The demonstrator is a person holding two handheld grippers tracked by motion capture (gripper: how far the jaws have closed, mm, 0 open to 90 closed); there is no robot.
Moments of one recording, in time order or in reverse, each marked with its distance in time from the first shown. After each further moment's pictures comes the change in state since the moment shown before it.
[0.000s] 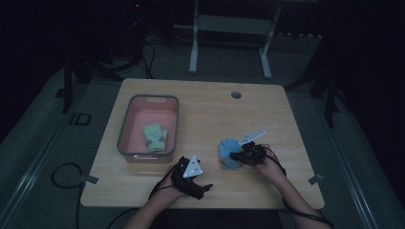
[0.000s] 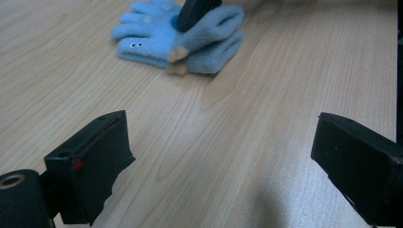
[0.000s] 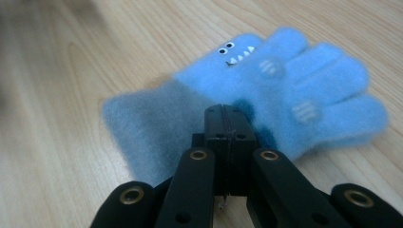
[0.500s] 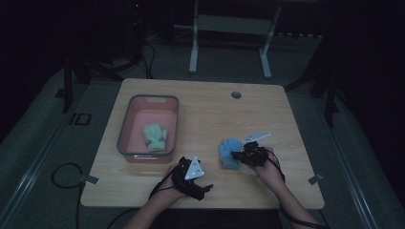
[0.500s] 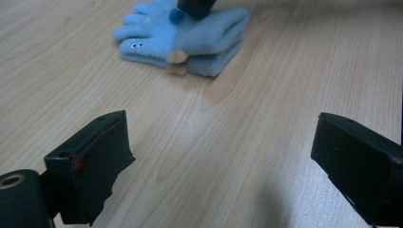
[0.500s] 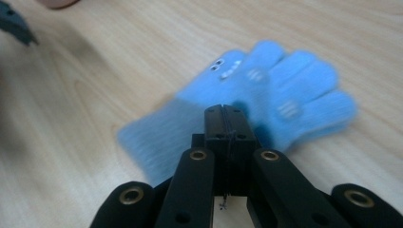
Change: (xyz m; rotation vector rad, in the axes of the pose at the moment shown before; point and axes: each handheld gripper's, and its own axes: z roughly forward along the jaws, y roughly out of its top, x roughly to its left) left arm -0.004 0.001 0.000 0.008 0.025 0.018; right arm 0.019 0.003 -0.015 -0.048 -0.096 0.164
